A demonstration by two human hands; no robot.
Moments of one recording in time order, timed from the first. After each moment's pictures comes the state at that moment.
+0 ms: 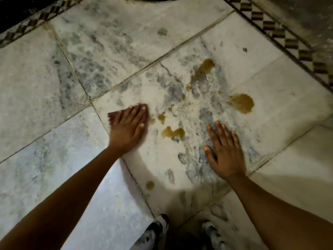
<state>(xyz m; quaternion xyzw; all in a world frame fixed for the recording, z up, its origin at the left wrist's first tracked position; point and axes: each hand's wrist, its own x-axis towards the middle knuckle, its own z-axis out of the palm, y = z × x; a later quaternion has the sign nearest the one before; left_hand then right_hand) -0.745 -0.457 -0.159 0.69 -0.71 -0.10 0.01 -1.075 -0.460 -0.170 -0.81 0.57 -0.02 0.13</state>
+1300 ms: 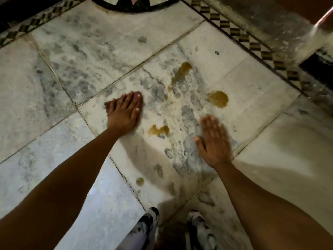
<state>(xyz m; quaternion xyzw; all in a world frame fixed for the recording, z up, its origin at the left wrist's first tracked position) -0.765 -0.514 -0.152 0.71 -0.70 -0.10 -0.01 -1.082 -0.461 -0.161 -0.77 0.62 -0.04 0.10</state>
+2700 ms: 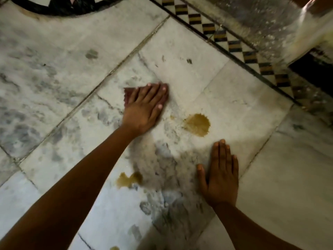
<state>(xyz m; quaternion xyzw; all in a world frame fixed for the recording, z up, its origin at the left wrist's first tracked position) -0.899 -0.667 -0.163 0.54 -0.84 -0.08 0.02 -1.118 -0.483 -0.162 -0.63 0.76 -0.02 0.13</state>
